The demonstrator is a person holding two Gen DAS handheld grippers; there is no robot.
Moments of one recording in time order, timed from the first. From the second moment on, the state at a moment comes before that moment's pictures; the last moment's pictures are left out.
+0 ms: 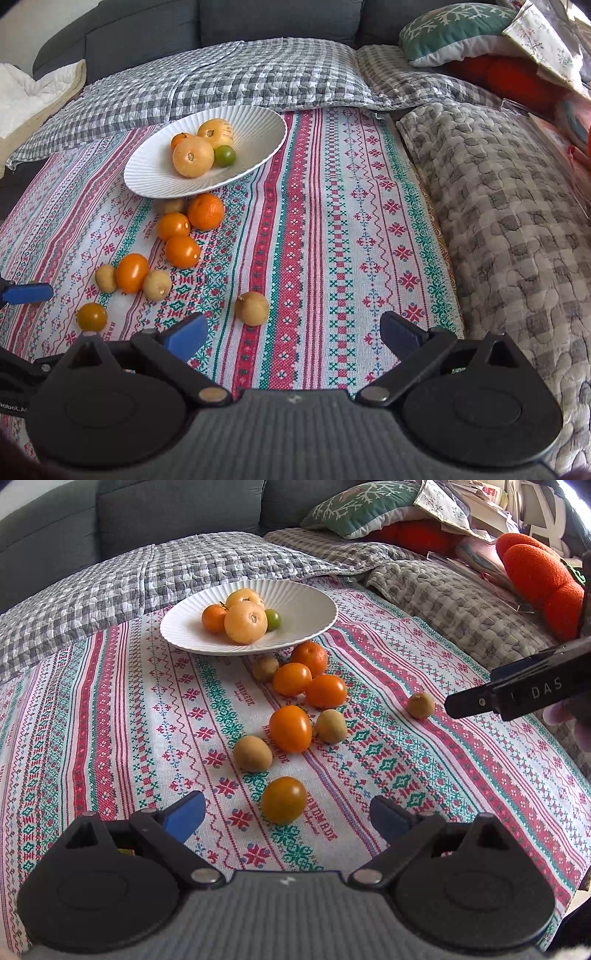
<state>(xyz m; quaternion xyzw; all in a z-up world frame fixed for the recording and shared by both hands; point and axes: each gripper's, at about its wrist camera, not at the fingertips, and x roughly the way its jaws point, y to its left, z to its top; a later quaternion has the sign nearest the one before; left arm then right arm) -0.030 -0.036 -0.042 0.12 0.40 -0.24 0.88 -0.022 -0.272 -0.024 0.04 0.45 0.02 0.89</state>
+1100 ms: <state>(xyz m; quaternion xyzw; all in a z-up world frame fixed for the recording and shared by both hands) -0.009 -0.037 -0.053 0.09 0.43 -0.23 0.87 0.000 -0.250 -0.049 -0.01 0.46 0.05 0.89</state>
